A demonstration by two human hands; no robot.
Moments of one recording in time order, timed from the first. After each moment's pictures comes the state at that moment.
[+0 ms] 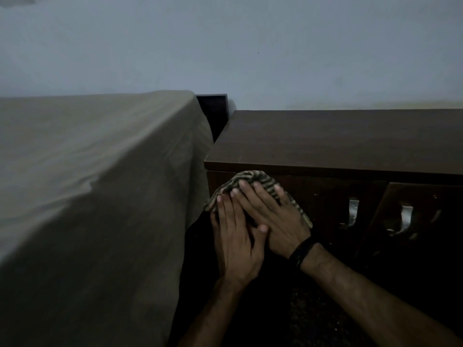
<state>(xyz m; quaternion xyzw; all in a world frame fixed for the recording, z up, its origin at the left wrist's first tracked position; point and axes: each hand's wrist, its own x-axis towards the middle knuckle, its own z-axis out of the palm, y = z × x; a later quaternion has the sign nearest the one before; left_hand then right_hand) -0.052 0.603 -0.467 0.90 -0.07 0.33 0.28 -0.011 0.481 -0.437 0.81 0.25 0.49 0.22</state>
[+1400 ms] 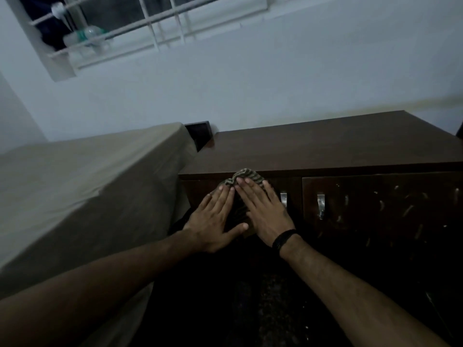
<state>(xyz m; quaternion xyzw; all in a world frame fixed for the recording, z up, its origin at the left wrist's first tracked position) -0.099 0.589 -0.355 0.97 -0.19 0.08 -0.09 -0.061 0.410 -0.404 0.89 0.17 0.39 0.19</state>
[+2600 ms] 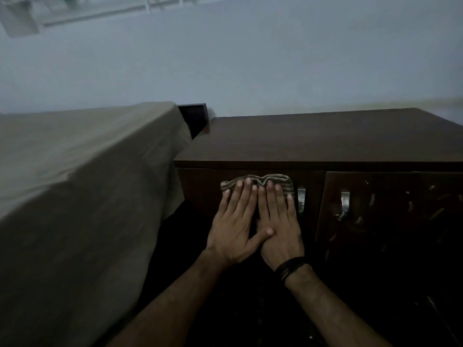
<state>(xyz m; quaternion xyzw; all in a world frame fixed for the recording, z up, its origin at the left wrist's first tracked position) -0.059 0.564 -0.440 0.93 -0.24 0.29 0.01 -0.067 0.429 -0.460 0.91 0.08 0.39 0.06</state>
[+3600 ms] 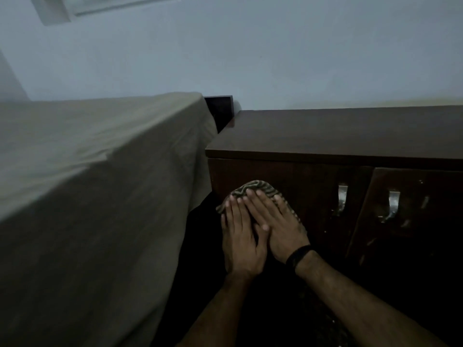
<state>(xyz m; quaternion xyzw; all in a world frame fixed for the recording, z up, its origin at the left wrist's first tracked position) -0.060 0.586 -0.513 0.92 -0.03 0.30 0.26 -0.030 0.467 -0.482 0.84 0.23 0.44 0.22</state>
